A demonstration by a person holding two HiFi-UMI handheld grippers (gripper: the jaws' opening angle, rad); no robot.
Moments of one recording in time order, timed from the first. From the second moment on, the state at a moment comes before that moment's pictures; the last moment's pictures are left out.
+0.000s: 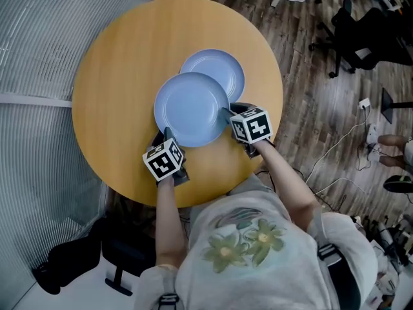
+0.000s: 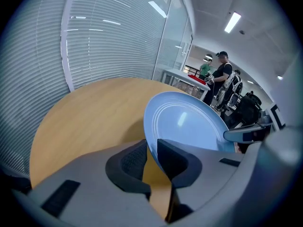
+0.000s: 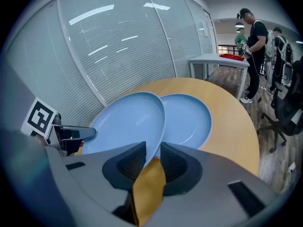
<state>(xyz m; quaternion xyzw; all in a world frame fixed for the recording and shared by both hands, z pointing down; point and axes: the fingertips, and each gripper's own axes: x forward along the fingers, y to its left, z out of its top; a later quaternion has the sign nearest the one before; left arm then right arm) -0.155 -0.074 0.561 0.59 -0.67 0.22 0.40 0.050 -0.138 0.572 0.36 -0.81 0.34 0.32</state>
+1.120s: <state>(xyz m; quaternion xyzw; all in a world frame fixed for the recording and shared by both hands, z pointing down) -0.073 -0.228 0.585 0.62 -0.65 0.25 0.37 0.136 -0.275 0.596 0.40 -0.79 0.34 0.31</state>
